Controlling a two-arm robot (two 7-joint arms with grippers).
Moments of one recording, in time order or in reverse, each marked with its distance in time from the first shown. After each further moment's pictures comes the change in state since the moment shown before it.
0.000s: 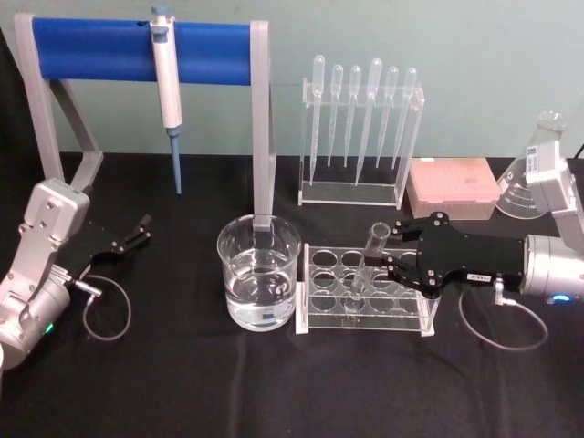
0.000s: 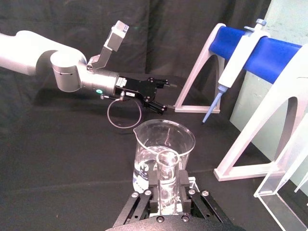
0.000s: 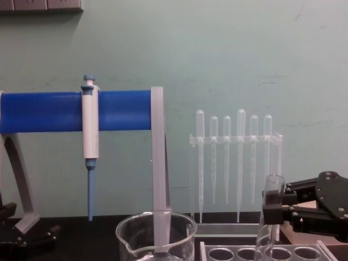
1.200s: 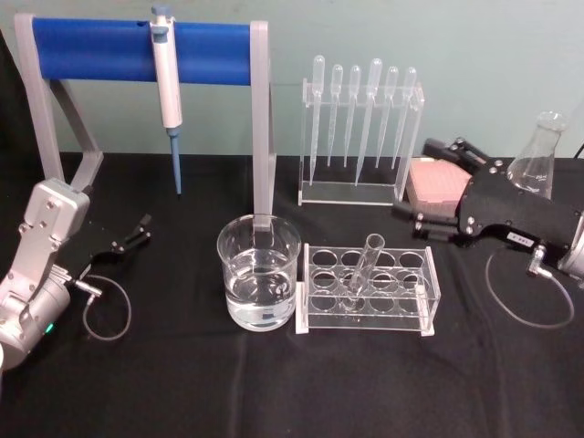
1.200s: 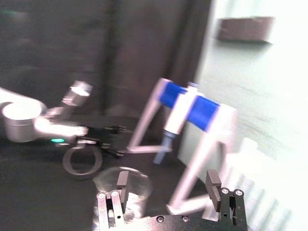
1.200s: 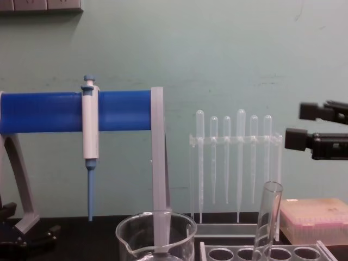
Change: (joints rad) left arm 0.000 0.000 0.000 0.000 0.000 0.000 0.000; right arm -0.198 0.062 0.198 -0.240 0.057 -0.039 -0.250
